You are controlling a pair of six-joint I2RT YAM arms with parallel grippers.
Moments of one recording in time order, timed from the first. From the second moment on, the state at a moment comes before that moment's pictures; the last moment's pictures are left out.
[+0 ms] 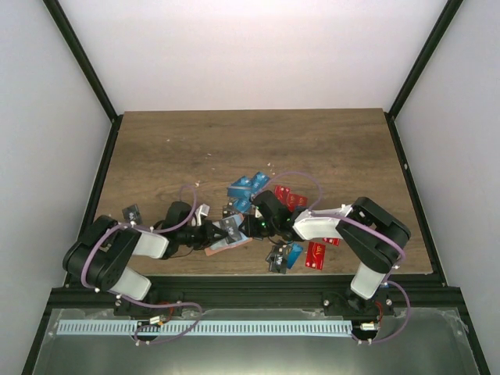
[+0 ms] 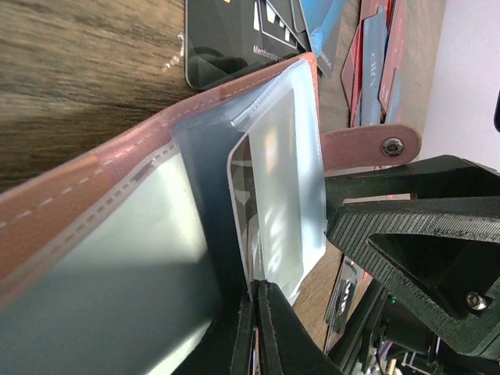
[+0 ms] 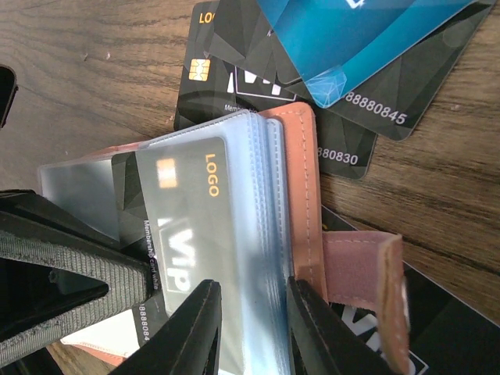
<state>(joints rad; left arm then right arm) -0.44 1.49 0.25 0.49 0.68 -0.94 0.87 1.71 0.76 0.12 -0.24 0.78</state>
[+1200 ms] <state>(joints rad) -0.49 1.47 0.27 0.48 0.63 -1.02 0.87 1.67 0.75 0.07 -0.24 0.78</state>
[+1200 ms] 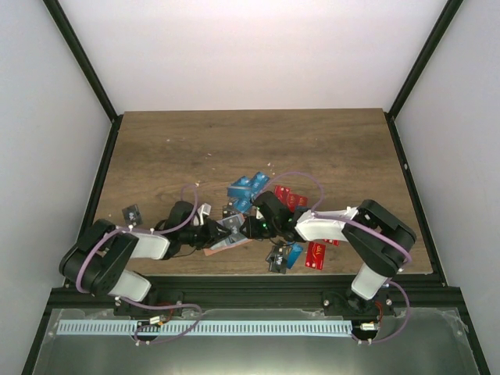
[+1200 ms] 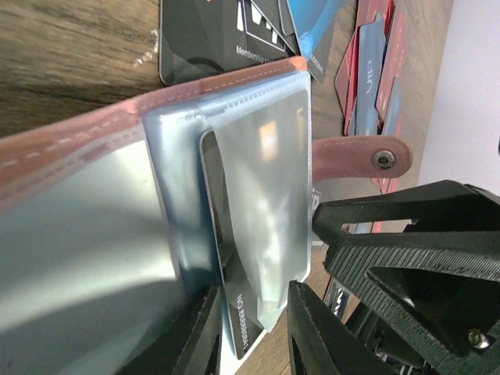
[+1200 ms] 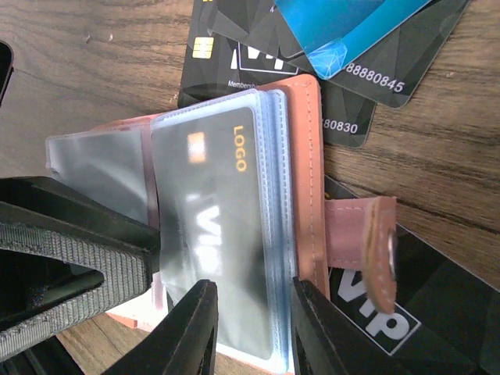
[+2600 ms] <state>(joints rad) -0.49 1.37 0.37 0.09 0.50 -0.80 0.87 1.59 0.75 0.05 -0.26 0.76</state>
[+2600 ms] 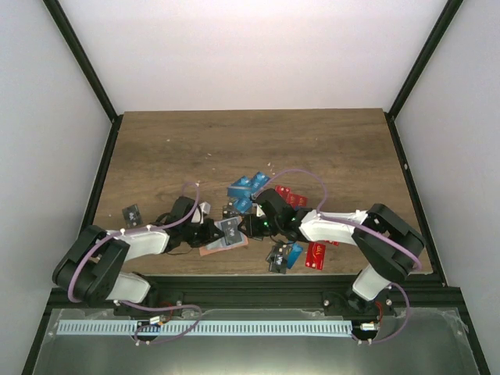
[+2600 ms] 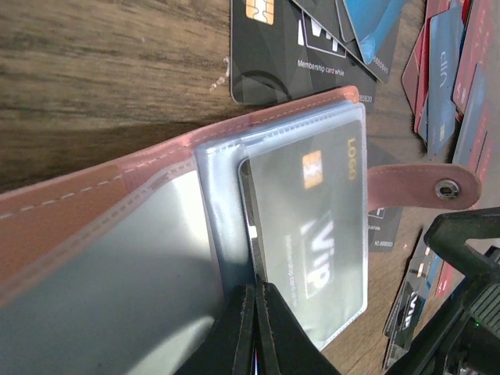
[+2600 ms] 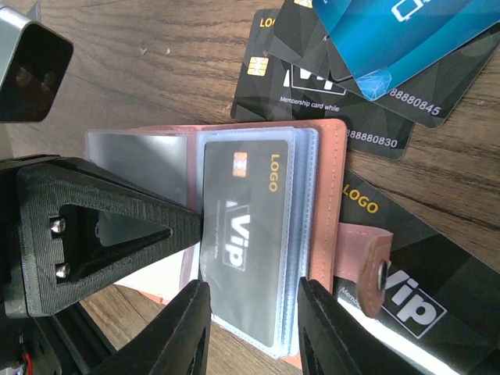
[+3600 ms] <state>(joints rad) -0.52 1.47 0.40 0.18 0.48 -0.75 0.87 1.67 0.75 0.09 -0.31 0.76</state>
